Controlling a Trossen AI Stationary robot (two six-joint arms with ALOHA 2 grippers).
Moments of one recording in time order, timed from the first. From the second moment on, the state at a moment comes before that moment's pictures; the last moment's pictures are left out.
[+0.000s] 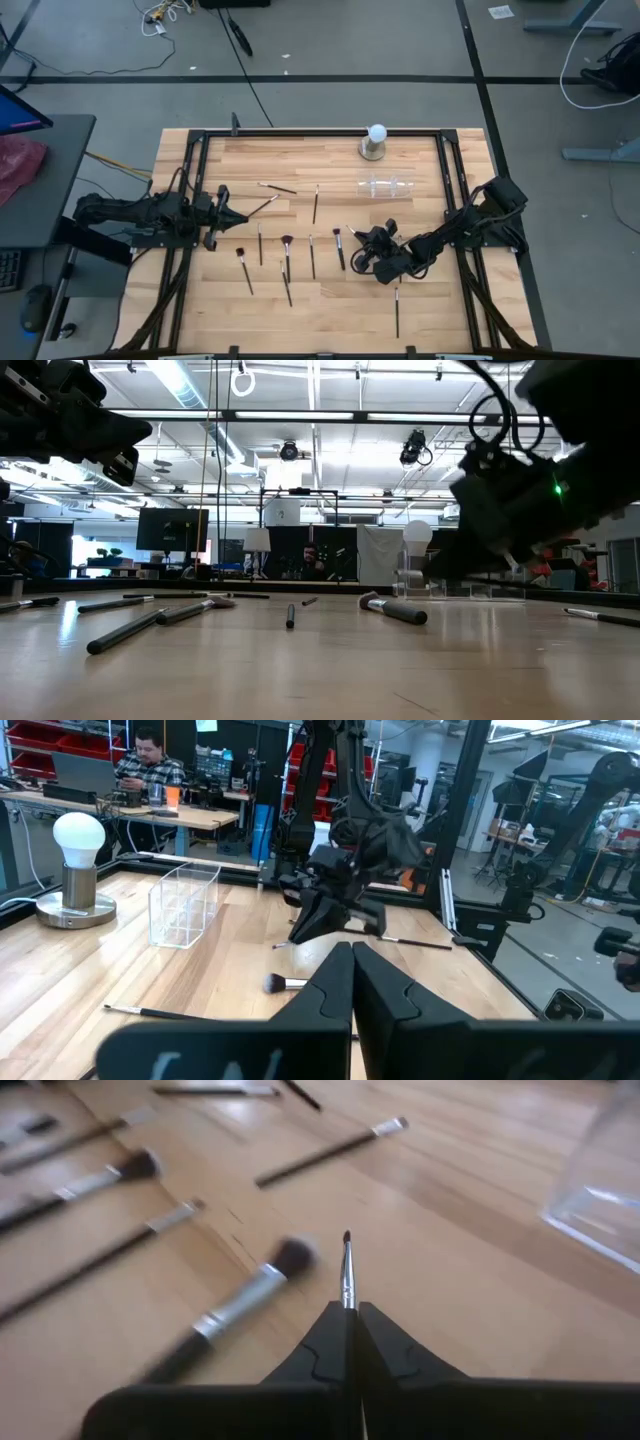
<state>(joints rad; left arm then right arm) -0.11 0.01 0.01 0.05 -0.06 -0.17 0.50 1.77 0.61 0.29 0.93 0.86</state>
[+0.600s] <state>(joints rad) -0.15 0.17 0.01 0.32 -0.05 -0.20 0.50 1.74 0.61 1.12 0.65 0.20</state>
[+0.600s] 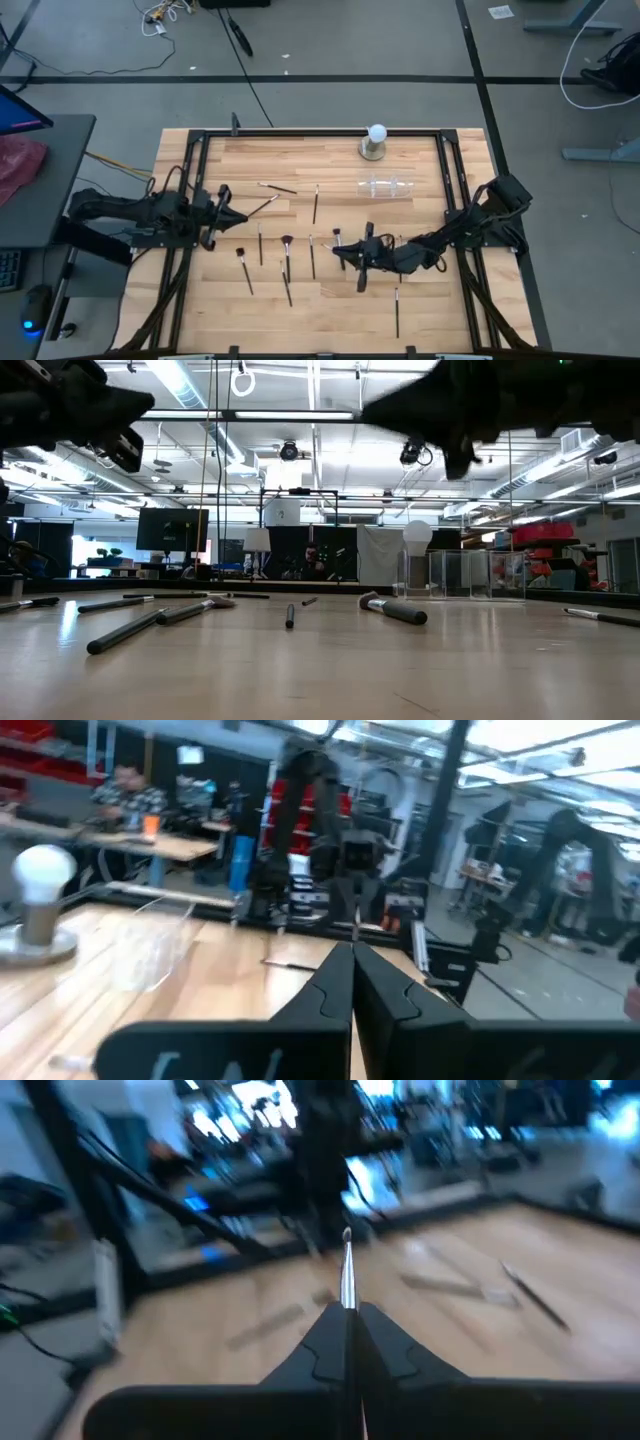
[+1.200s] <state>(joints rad) -0.32 1.32 0.25 1.10 -0.10 -0.01 0.50 1.74 0.61 1.32 0.58 0.07</state>
